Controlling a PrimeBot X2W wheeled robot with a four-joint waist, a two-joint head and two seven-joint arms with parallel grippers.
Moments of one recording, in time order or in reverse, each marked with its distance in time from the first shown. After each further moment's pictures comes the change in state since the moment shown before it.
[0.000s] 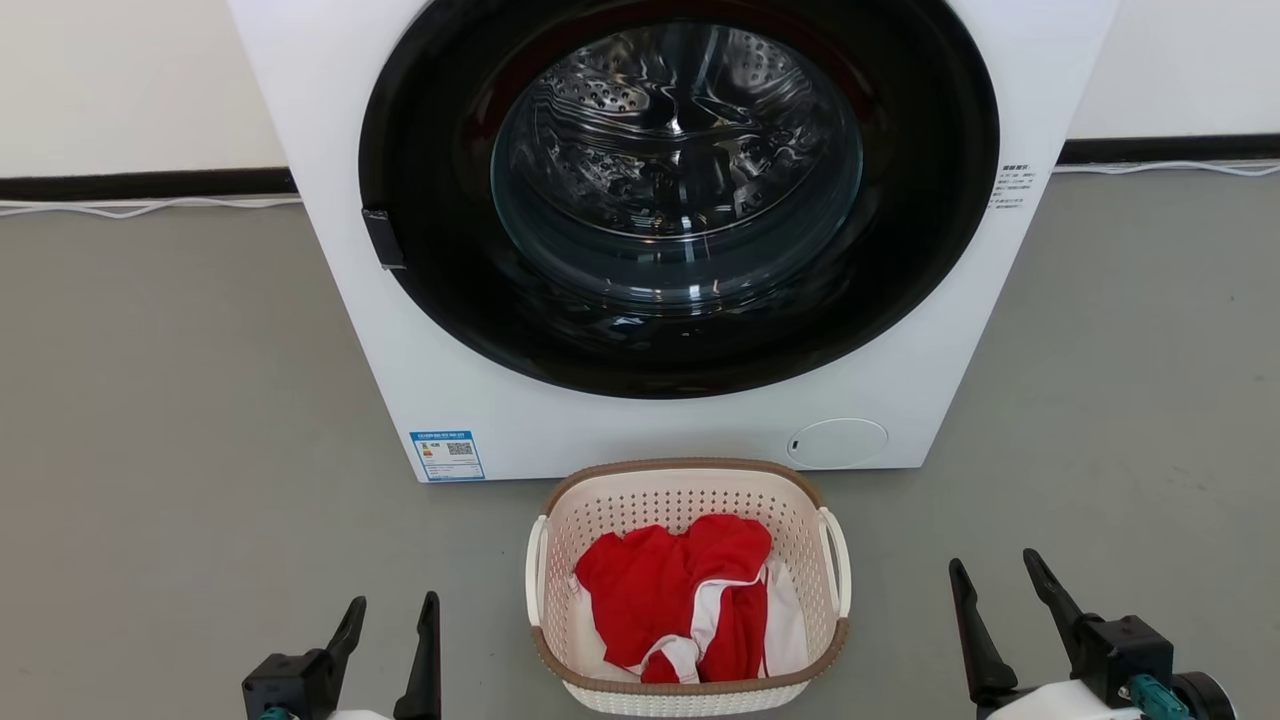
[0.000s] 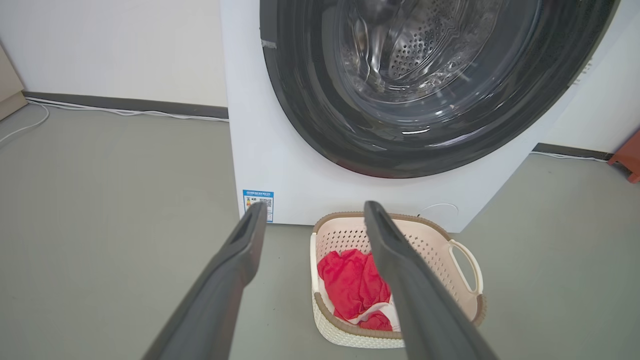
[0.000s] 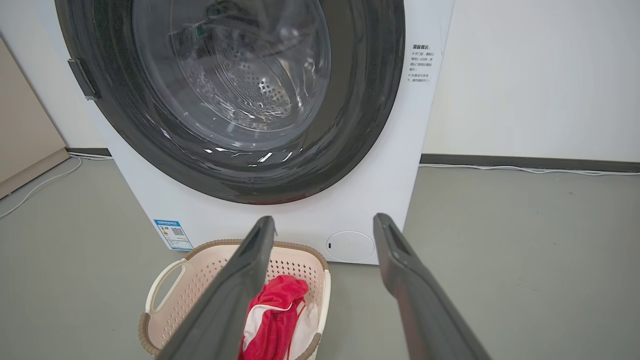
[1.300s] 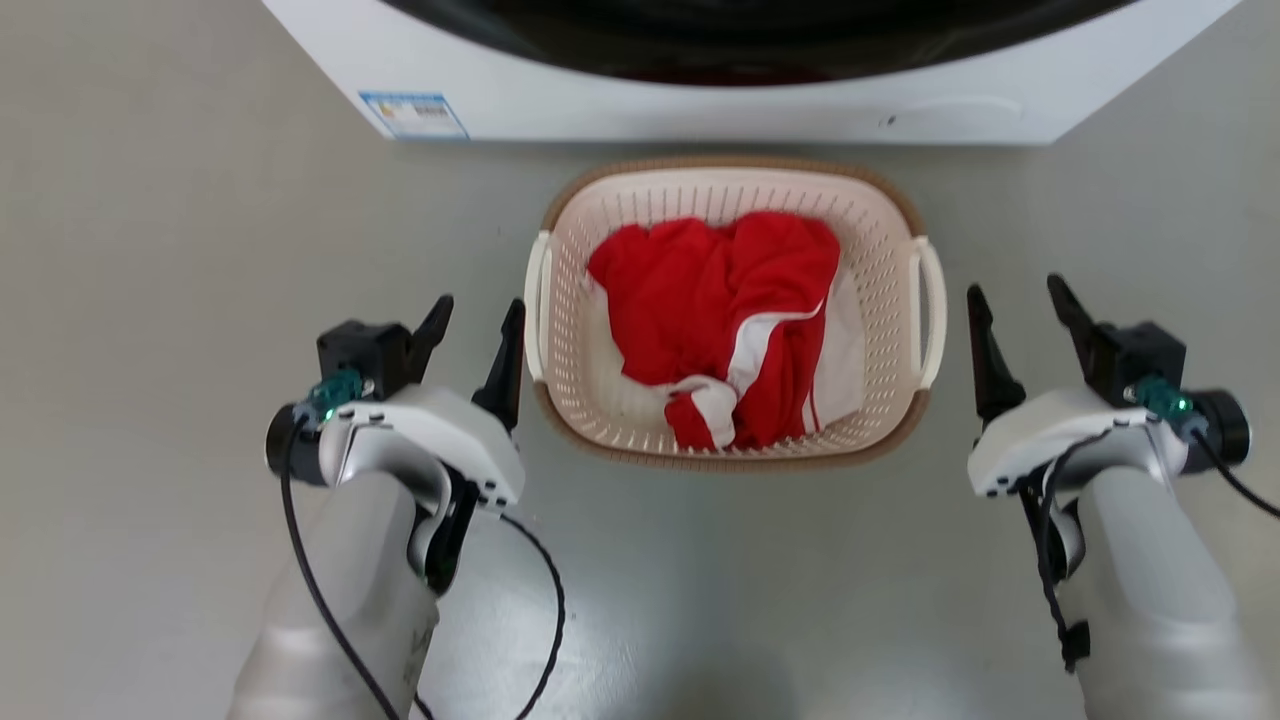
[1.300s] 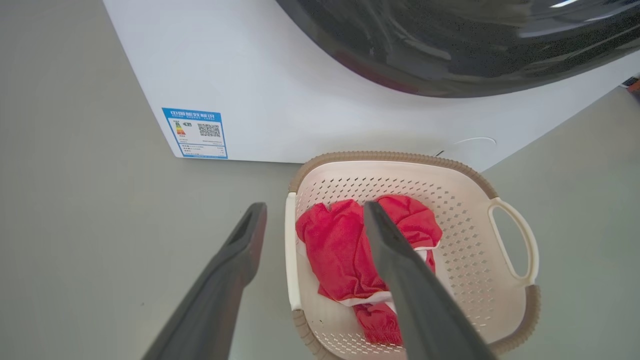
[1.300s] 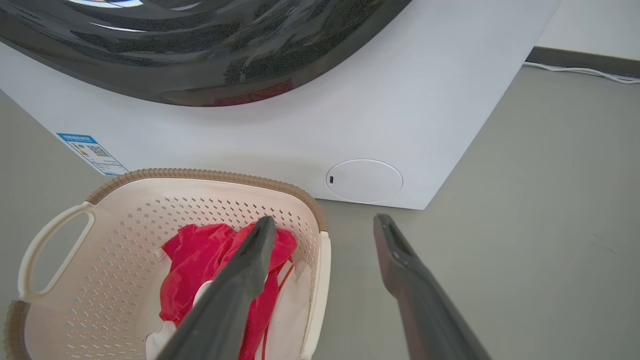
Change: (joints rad) left arm -0.643 -0.008 -0.200 0.422 -0.150 -0.021 -0.008; right arm -0.554 -0.008 -0.095 0.348 -0.110 0.000 -0.002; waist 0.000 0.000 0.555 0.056
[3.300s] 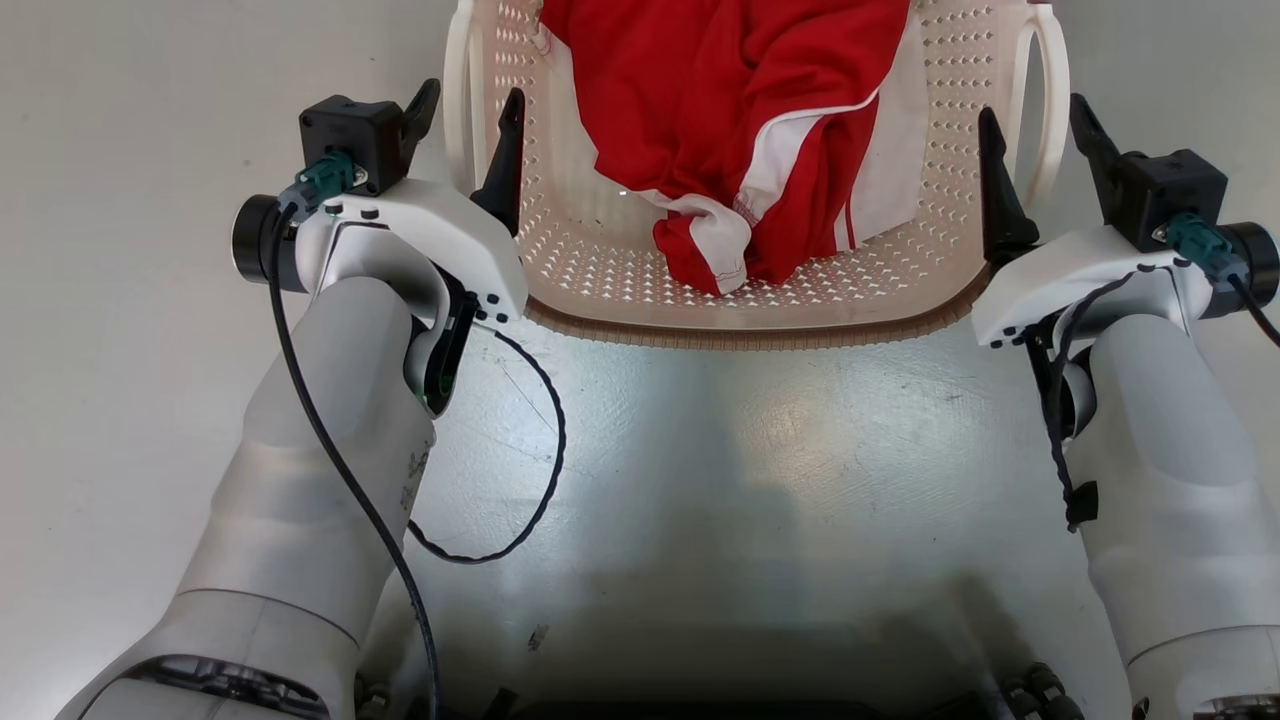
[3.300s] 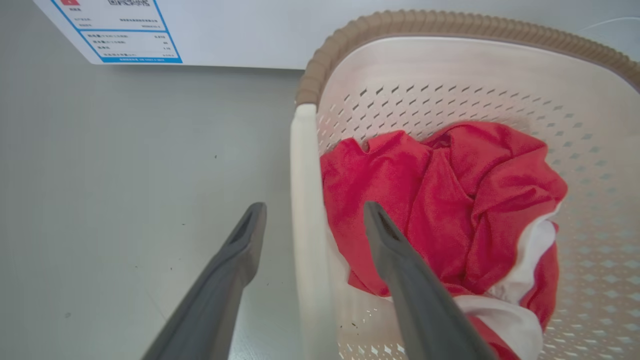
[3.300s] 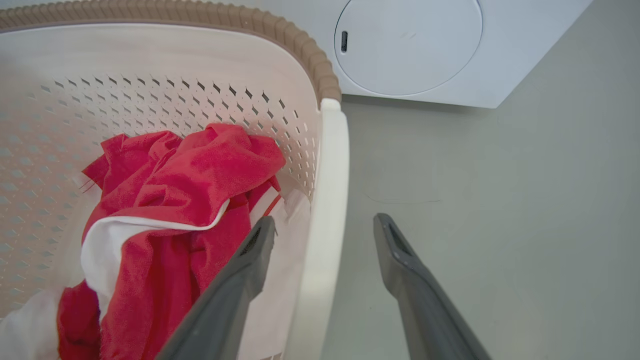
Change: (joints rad) left arm -0.348 -0.005 -0.057 0.159 0.002 0.047 0.000; right arm -0.251 -0.009 0.017 0.063 -0.006 0.000 -0.001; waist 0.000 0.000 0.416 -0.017
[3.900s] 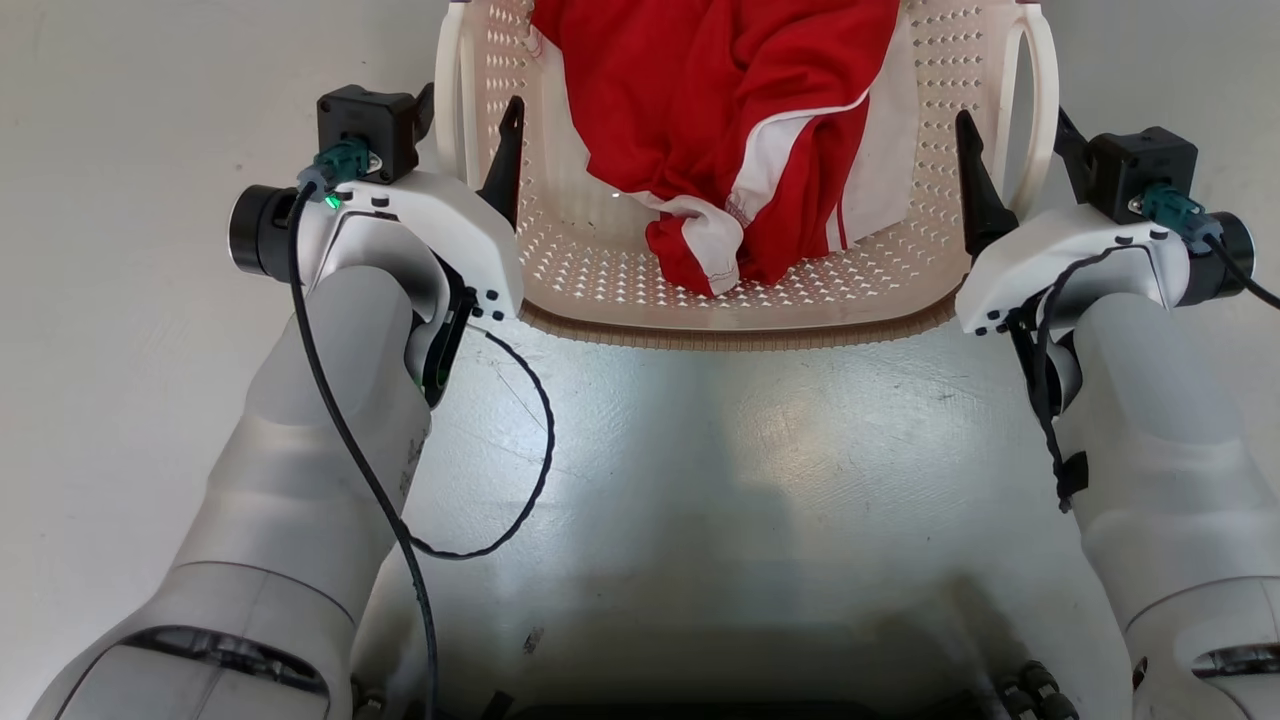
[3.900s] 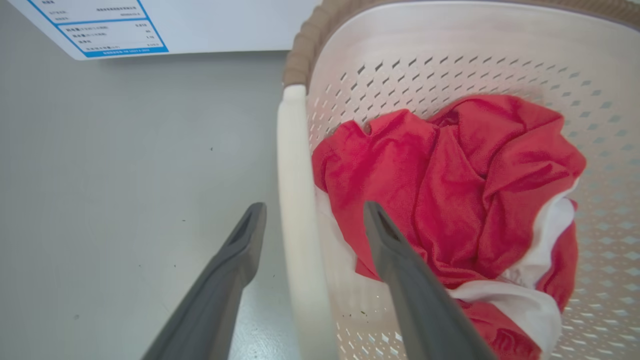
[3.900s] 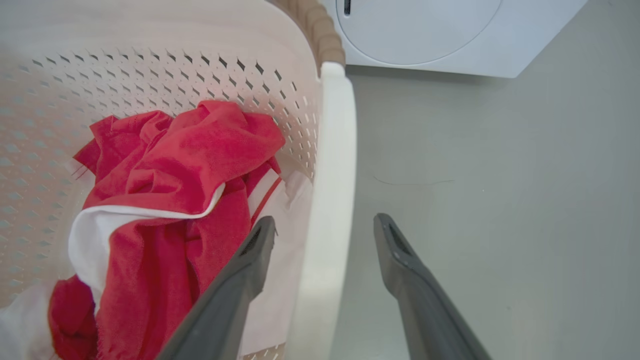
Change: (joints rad) left arm -0.064 -0.001 -0.044 0.118 0.018 0.000 0.000; right arm -0.103 -0.002 0.030 0.189 0.027 0.000 0.000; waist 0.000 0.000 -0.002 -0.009
